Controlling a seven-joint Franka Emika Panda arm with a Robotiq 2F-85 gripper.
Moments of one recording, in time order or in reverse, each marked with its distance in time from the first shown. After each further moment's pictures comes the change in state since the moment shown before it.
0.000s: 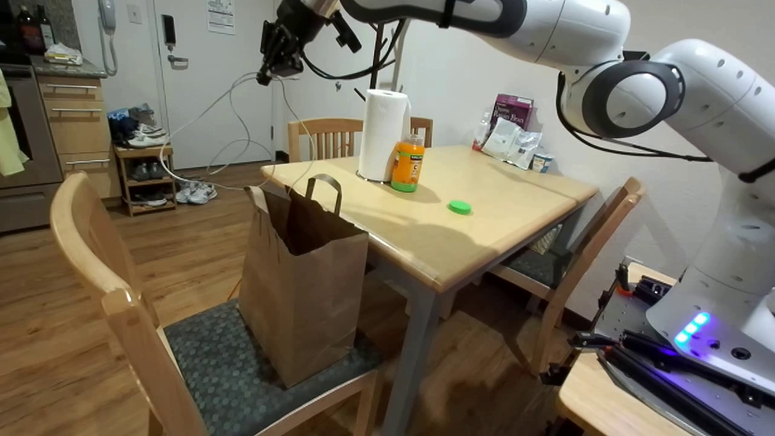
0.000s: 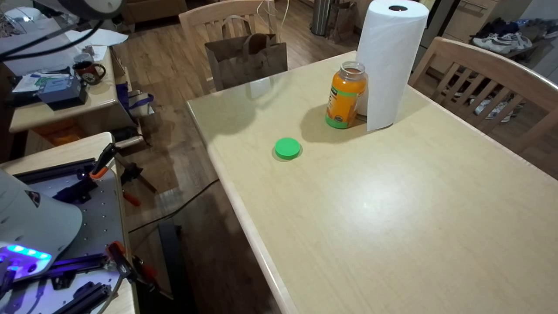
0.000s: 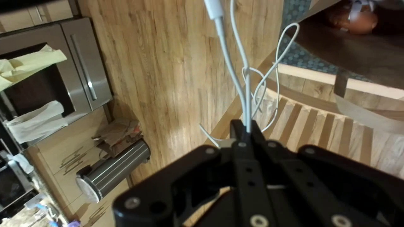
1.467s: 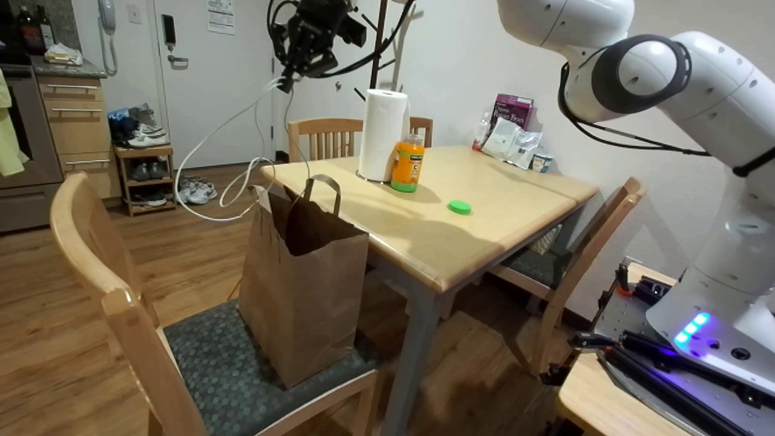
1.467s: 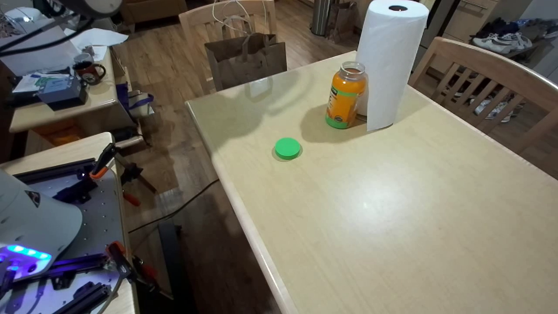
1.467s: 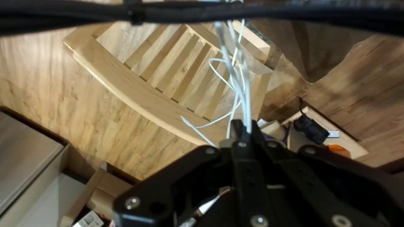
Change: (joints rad) arm -0.126 -0.056 0.247 0.000 0.296 -0.373 -0.624
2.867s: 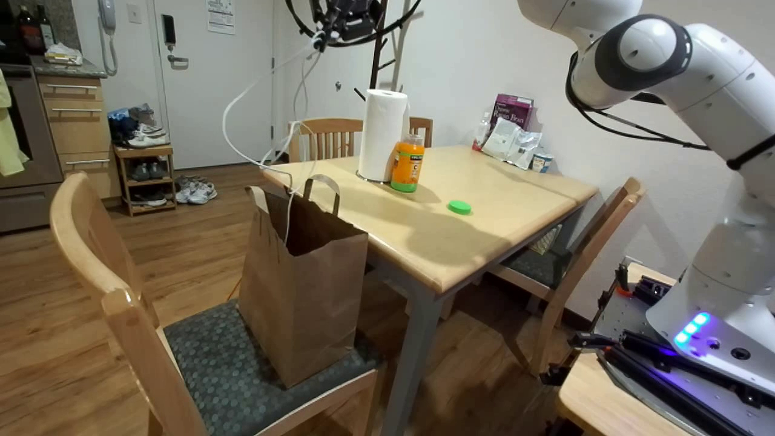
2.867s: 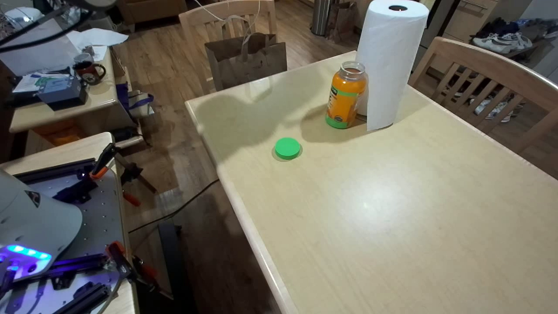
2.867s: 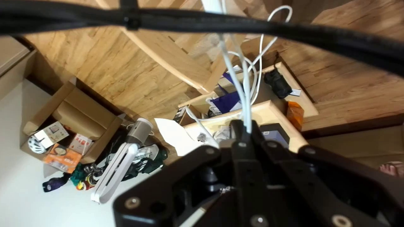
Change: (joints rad) arm -0.147 -0.070 0.098 0.003 0.196 -0.219 -0.282
